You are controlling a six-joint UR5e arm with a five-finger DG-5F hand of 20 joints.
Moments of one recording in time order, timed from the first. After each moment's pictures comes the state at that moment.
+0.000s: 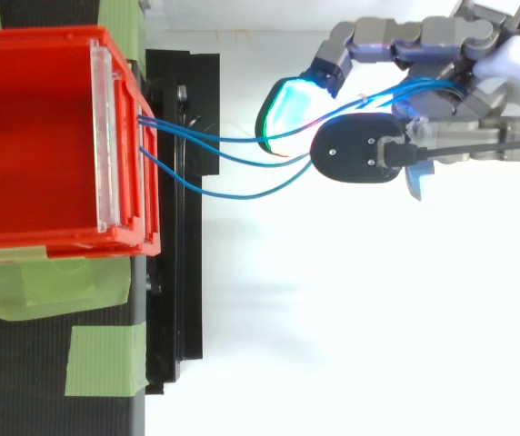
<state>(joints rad) 0.26 -1.86 -1.81 -2.52 -0.82 -0.08</state>
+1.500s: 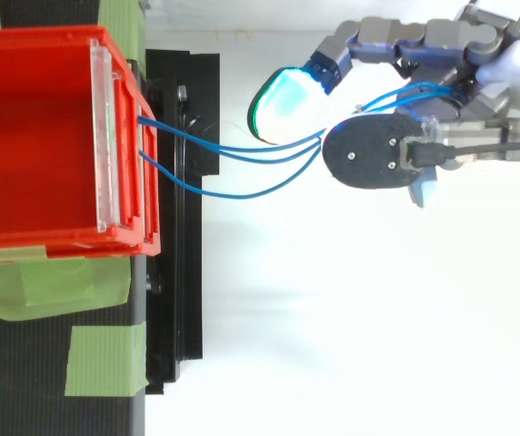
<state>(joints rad) 0.28 -1.86 -1.81 -2.53 -0.80 -0.04</state>
